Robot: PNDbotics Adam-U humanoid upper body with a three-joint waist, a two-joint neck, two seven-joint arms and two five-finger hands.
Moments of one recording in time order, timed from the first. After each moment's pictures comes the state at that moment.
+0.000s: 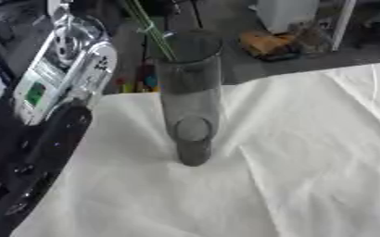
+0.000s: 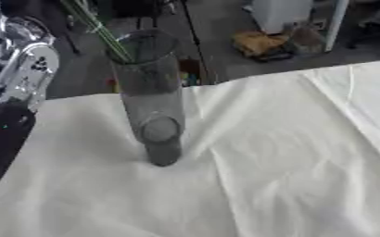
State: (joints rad) left arm -1.27 0.57 -0.23 -1.58 0.50 -0.15 0.38; right arm -0.32 -0.27 -0.12 -1.98 -0.15 -0.46 -0.17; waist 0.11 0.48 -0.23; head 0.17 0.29
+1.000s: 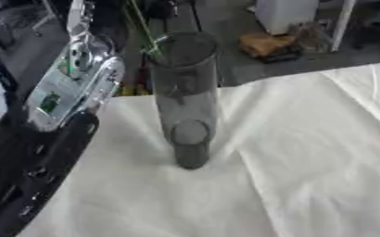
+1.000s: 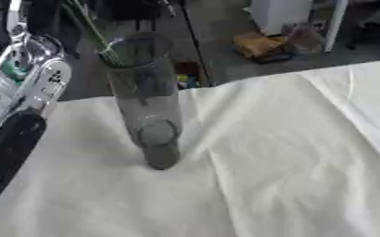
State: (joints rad) left arm -1.26 0.57 -0.25 -1.51 0.44 -0.09 0.37; right arm -0.32 -0.26 -0.11 -1.98 -0.15 -0.46 -0.16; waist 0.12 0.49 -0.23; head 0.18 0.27
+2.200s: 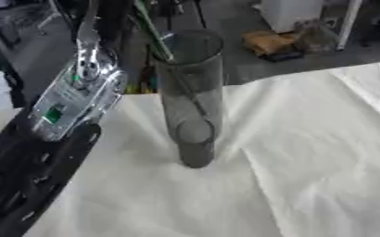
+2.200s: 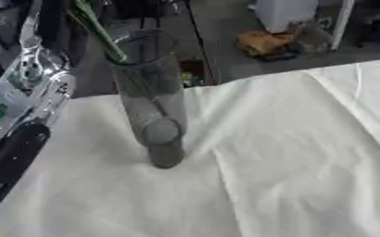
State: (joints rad) left arm -1.24 0.58 -0.27 -1.51 0.38 -0.01 0.35; right arm -0.32 -0.26 -0.12 -1.98 -0.15 -0.45 -0.15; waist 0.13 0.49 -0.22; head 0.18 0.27
